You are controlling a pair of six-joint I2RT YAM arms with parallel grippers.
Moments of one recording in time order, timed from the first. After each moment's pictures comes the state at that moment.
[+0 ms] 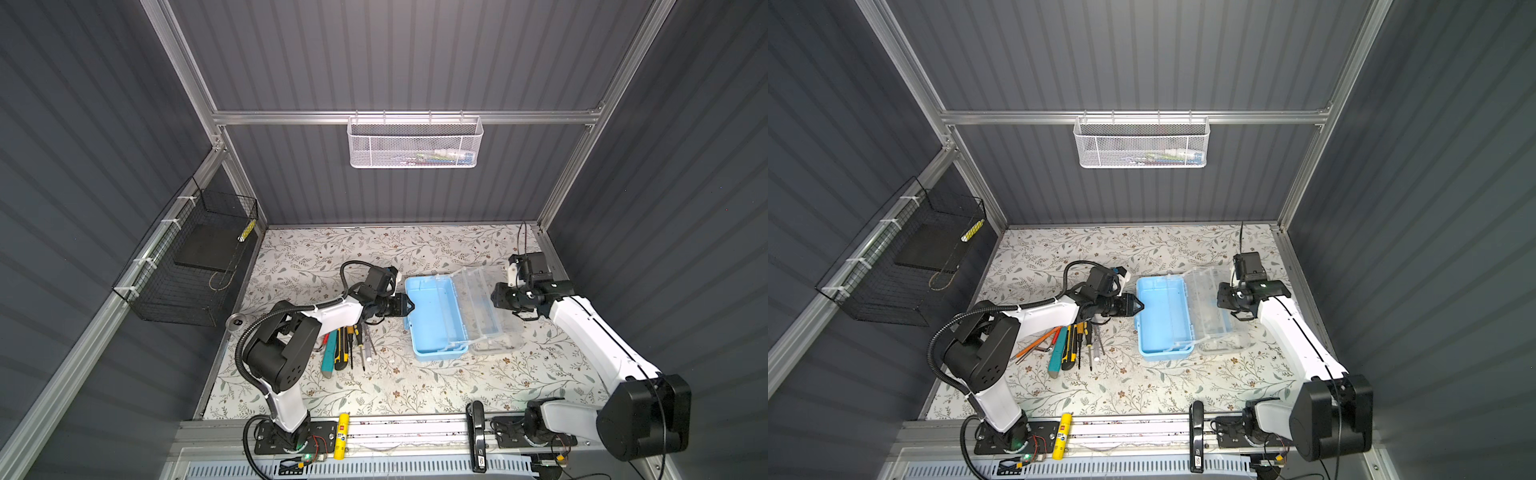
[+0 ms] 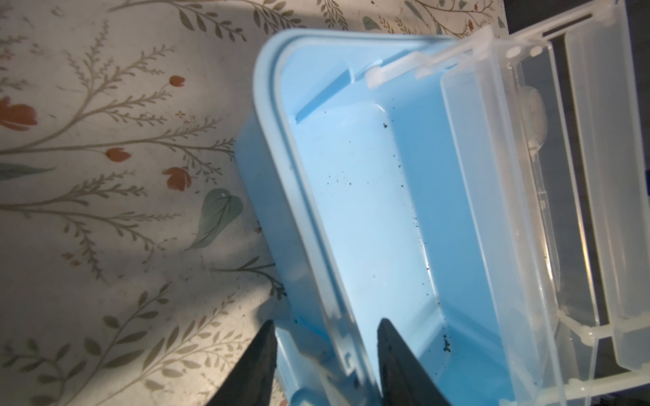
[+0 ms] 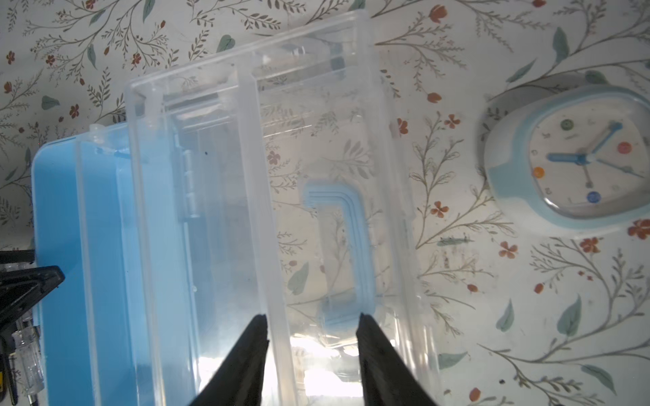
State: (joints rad) left arm -0.62 1.77 1.01 -0.07 0.35 -0.52; right arm 0.14 1.29 1.00 -0.73 -0.04 0.25
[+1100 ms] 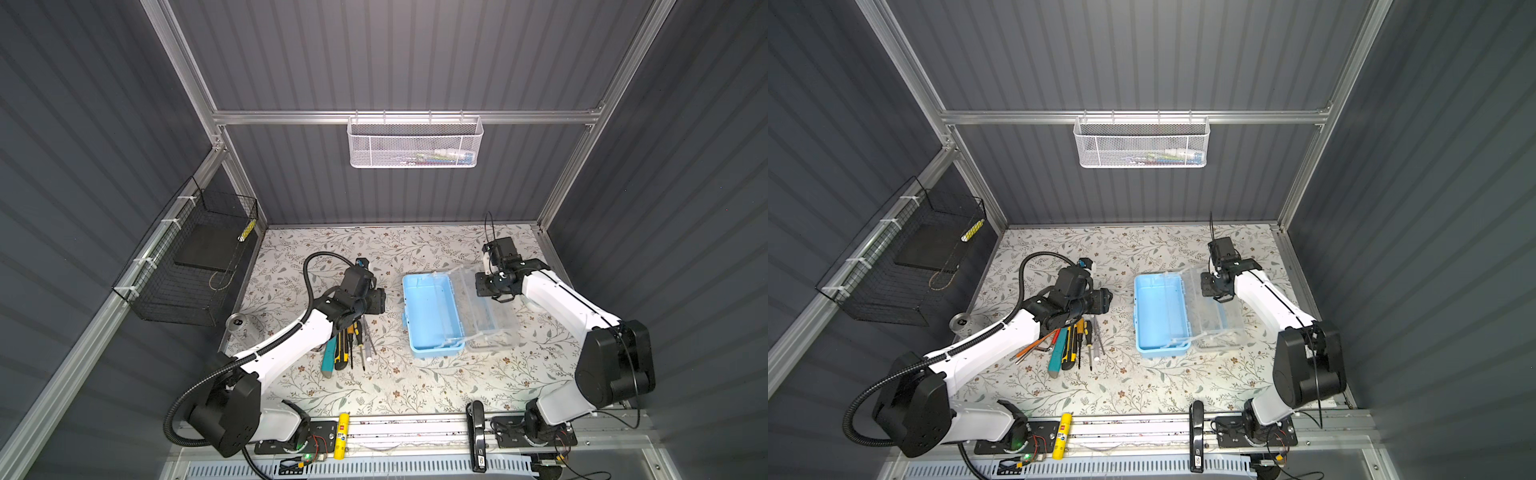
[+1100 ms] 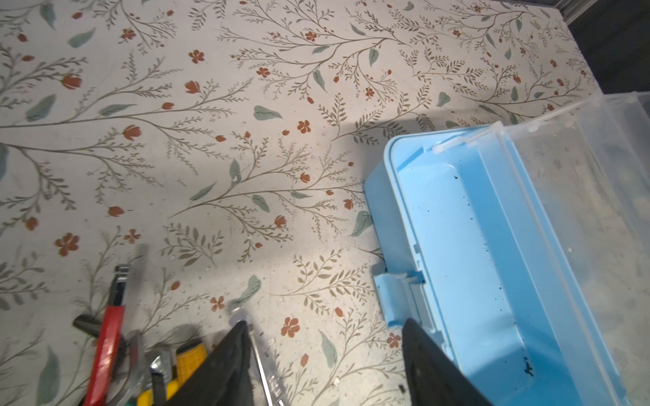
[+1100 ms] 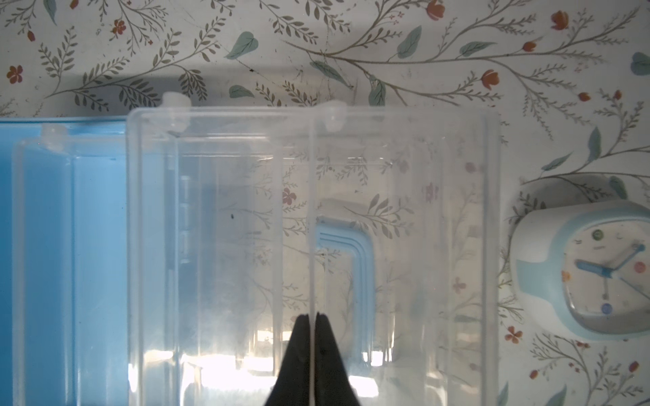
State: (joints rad) left arm -0.61 1.35 0.92 -0.34 -0.10 -0.41; right arm 0.24 1.57 1.19 -0.70 0.06 0.16
